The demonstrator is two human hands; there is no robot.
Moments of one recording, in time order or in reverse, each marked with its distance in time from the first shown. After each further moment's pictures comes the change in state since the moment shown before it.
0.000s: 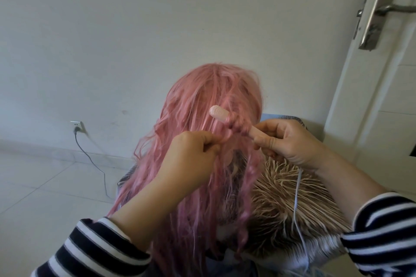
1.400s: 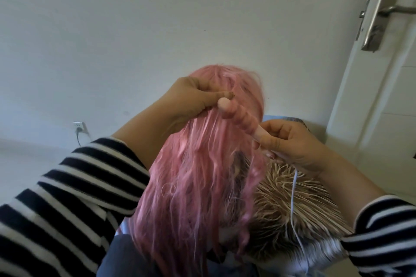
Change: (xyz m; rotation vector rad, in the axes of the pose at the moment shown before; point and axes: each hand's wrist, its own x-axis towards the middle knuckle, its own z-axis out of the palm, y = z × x) left_hand 0.073 0.031 -0.039 -0.427 -0.120 -0.127; right_hand 0.005 0.011 -0.007 0.207 -0.137 -0.075
